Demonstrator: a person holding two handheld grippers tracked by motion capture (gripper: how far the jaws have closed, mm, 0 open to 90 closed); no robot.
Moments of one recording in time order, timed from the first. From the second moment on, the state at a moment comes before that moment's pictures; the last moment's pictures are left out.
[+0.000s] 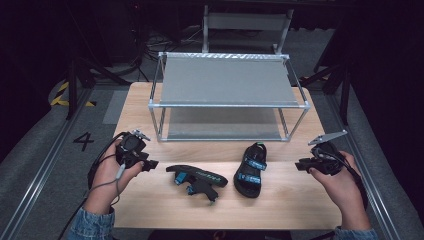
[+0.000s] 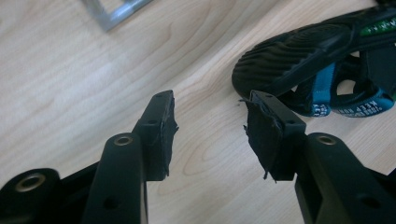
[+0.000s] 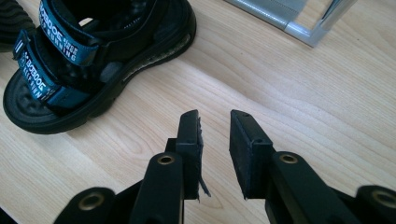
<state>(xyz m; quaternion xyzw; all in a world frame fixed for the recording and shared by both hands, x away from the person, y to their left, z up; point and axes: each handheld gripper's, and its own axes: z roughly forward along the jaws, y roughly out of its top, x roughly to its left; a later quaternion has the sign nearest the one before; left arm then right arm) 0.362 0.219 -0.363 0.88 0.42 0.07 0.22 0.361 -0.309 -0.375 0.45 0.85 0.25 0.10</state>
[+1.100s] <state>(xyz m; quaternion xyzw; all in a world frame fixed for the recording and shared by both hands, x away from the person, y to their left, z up) 0.362 0.142 -0.371 0.93 0.28 0.02 0.25 0.348 -0.311 -0.386 0.44 0.86 0.25 0.10</state>
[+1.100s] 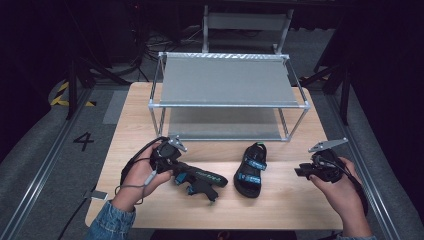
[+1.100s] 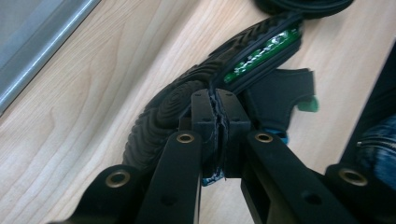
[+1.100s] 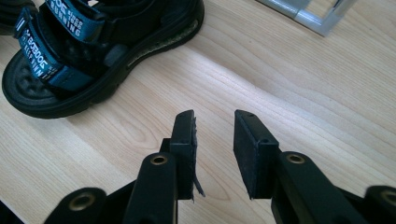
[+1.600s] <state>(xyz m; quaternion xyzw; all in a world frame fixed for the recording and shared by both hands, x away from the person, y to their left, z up) 0.372 0.136 -0.372 0.91 0.31 0.05 0.26 0.343 -0.315 -0.381 0.44 0.85 0.26 0.11</state>
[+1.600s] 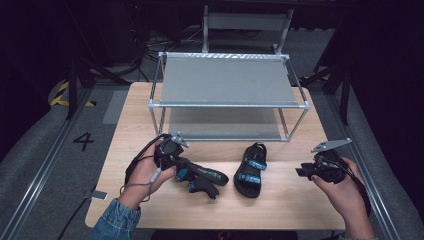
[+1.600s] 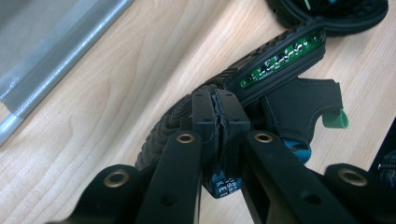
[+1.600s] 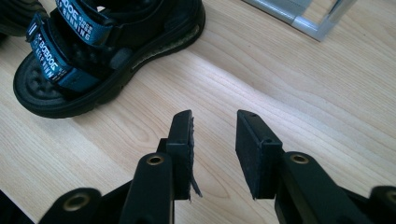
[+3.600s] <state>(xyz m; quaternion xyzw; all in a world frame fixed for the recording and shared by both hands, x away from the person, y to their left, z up) 0.419 0.013 -0.378 0.92 0.29 0.06 0.25 0.318 -0.359 -0.376 0.47 0.82 0.30 0.11</state>
